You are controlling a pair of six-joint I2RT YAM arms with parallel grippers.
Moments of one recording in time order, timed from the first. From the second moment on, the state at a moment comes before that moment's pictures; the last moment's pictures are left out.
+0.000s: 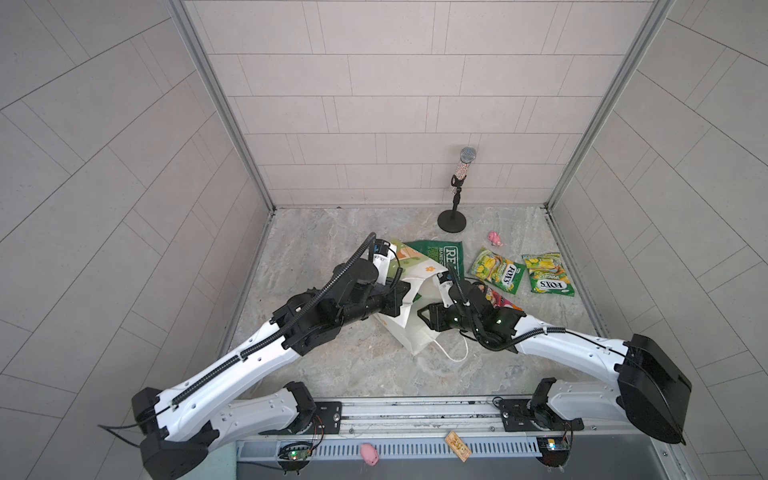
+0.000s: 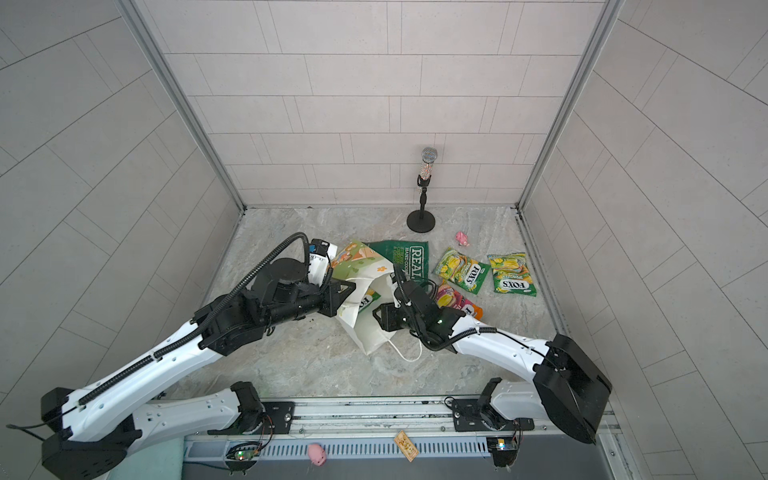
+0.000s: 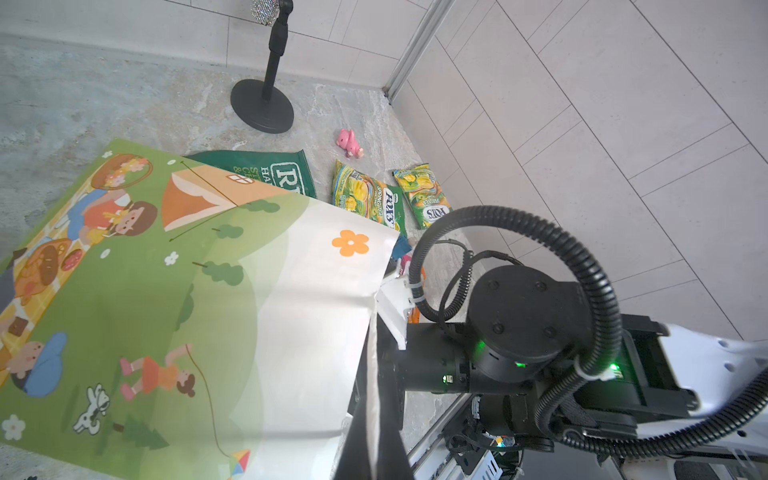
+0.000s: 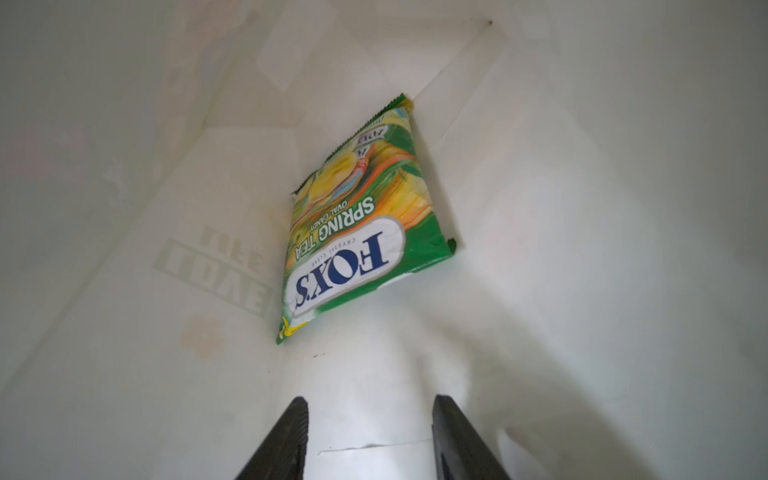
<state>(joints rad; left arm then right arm) -0.92 1.02 1.12 -0.59 -0.04 -0.62 0.80 1.26 0.66 -0.07 -0.06 0.66</state>
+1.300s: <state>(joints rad) -0.95 1.04 1.09 -0.52 -0.19 -0.68 0.94 1.43 0.71 0.11 0.16 1.10</state>
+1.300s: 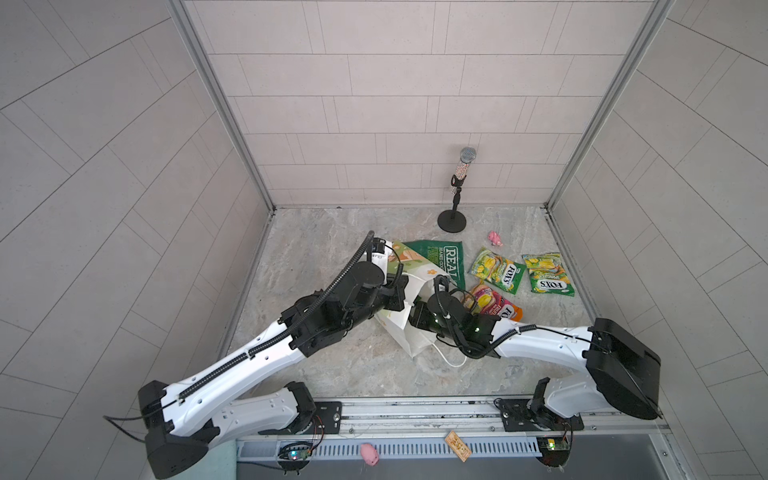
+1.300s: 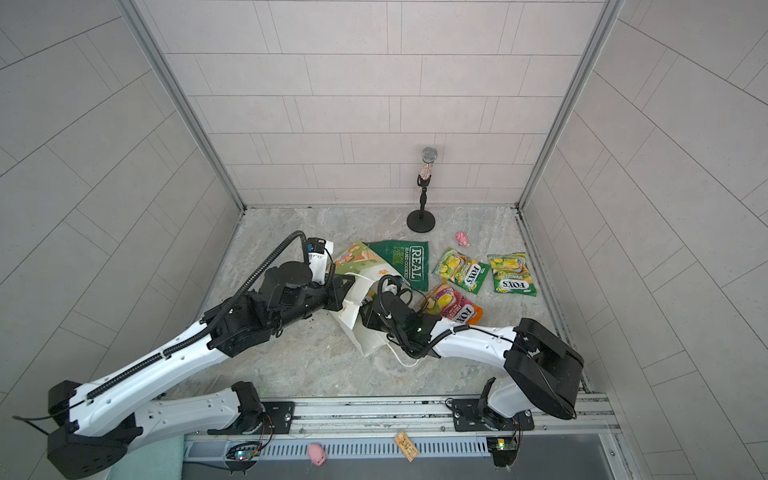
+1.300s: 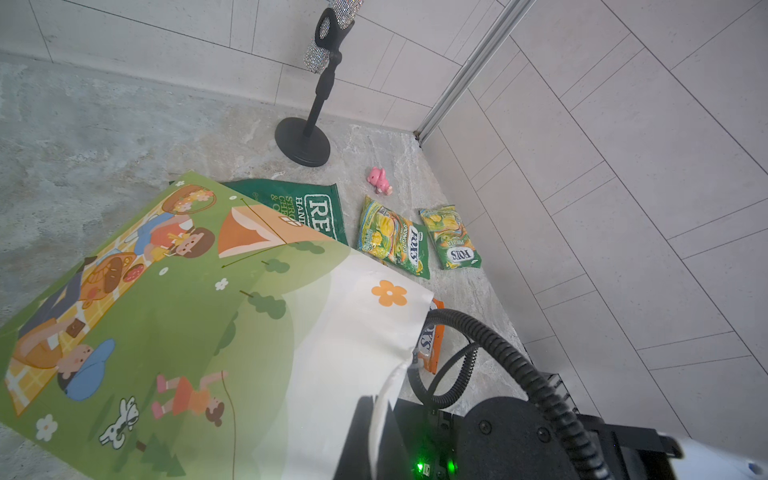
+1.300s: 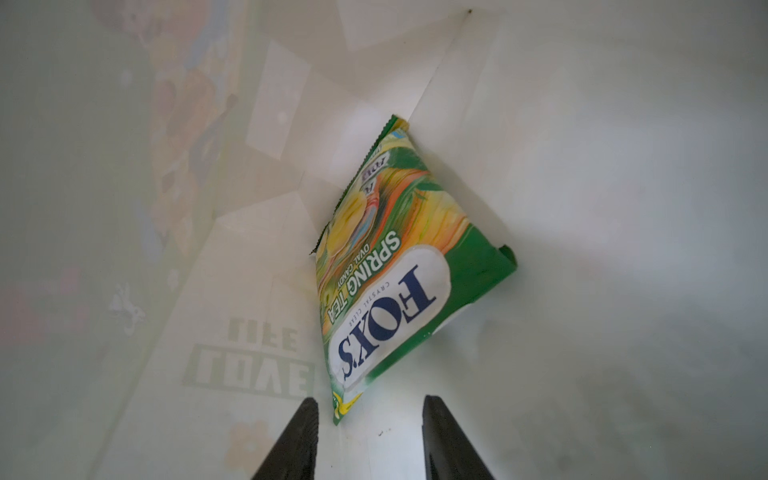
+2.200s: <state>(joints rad) -0.95 1.04 1.09 -0.49 -0.11 -0.67 0.94 1.61 0.77 0.17 0.25 1.21</state>
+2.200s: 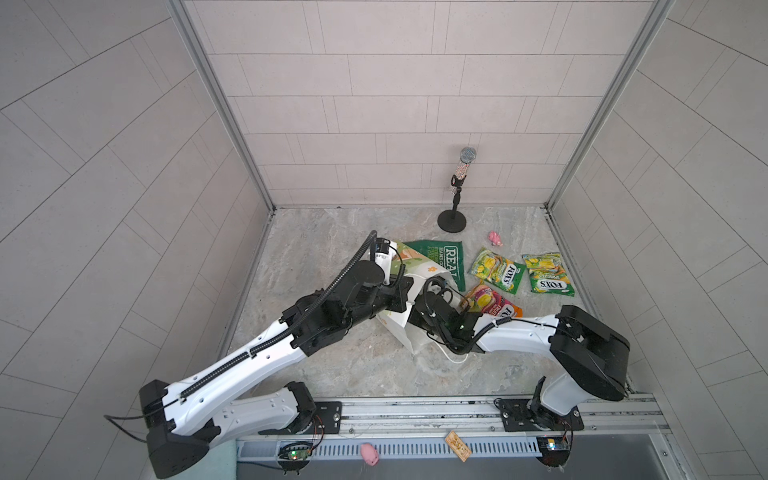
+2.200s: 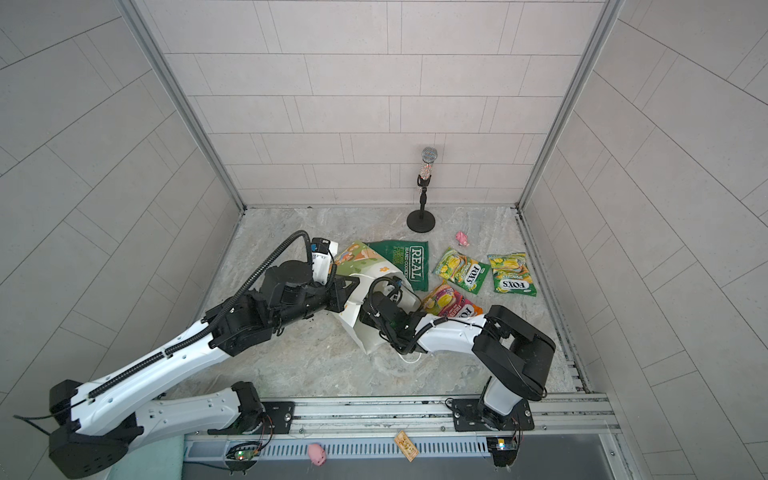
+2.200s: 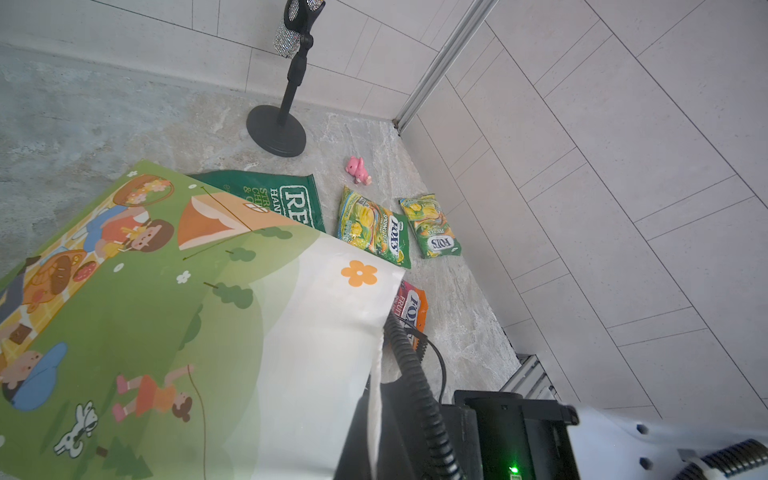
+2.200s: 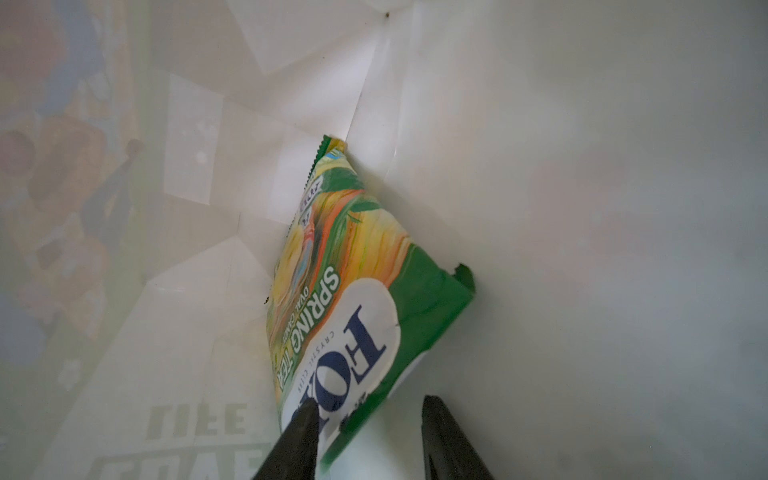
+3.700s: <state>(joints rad) -0.95 1.00 1.03 -0.53 -0.39 -0.65 0.92 1.17 0.86 -0.11 0.20 0.78</state>
